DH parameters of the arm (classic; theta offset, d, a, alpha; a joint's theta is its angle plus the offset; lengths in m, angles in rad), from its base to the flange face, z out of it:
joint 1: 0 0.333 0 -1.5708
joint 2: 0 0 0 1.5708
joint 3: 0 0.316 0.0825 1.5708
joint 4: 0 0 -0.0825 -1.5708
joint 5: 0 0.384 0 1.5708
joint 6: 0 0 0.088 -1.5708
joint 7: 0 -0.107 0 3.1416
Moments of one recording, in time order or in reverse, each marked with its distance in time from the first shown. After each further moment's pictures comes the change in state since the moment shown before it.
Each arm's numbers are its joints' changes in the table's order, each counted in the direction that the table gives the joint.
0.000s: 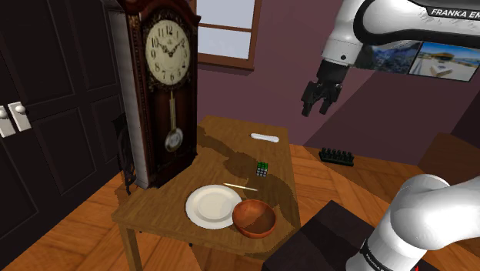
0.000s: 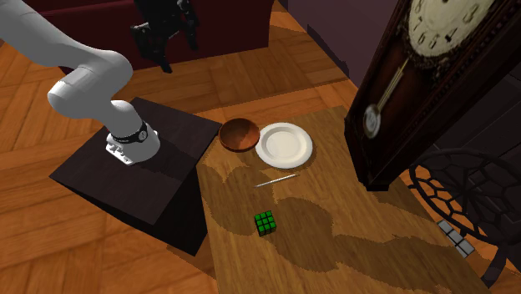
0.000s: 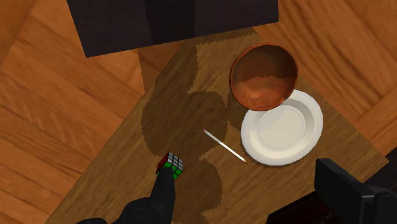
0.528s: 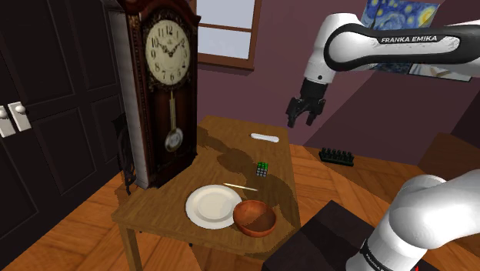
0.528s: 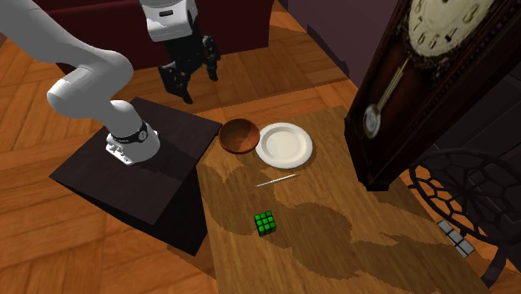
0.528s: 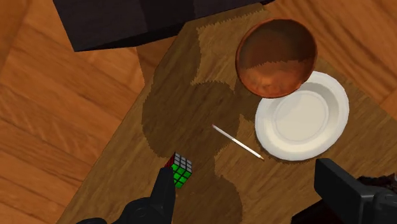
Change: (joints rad) arm -0.033 0.123 -0.002 -0.078 -0.008 0.183 -0.035
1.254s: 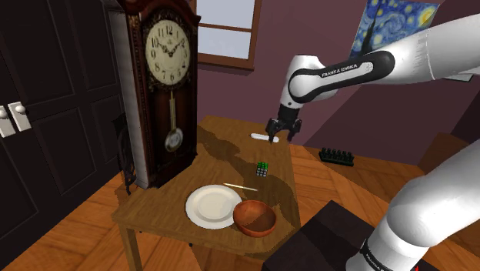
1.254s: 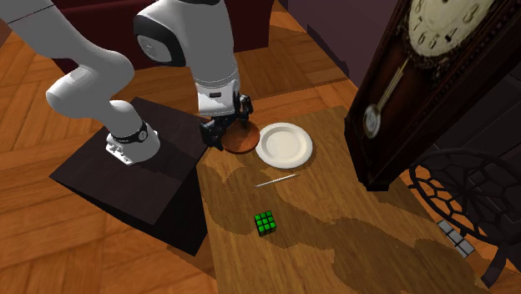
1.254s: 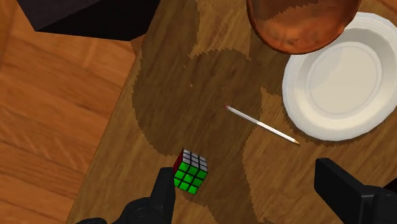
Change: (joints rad) arm -0.053 0.330 0.000 -0.012 -0.018 0.315 -0.085
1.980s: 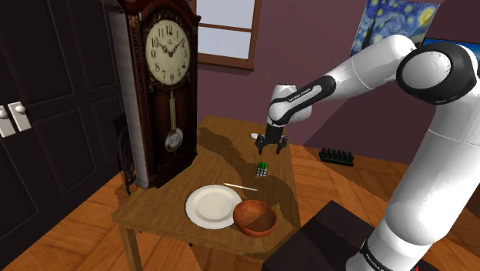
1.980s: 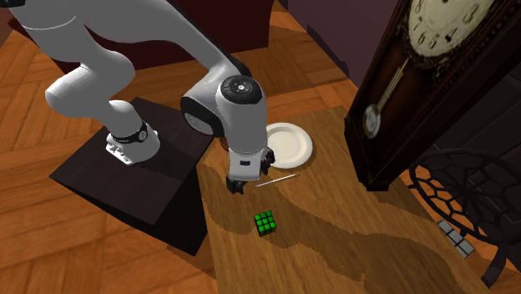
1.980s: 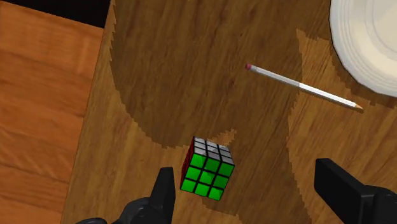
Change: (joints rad) arm -0.046 0.398 -0.031 0.126 -0.023 0.244 -0.073
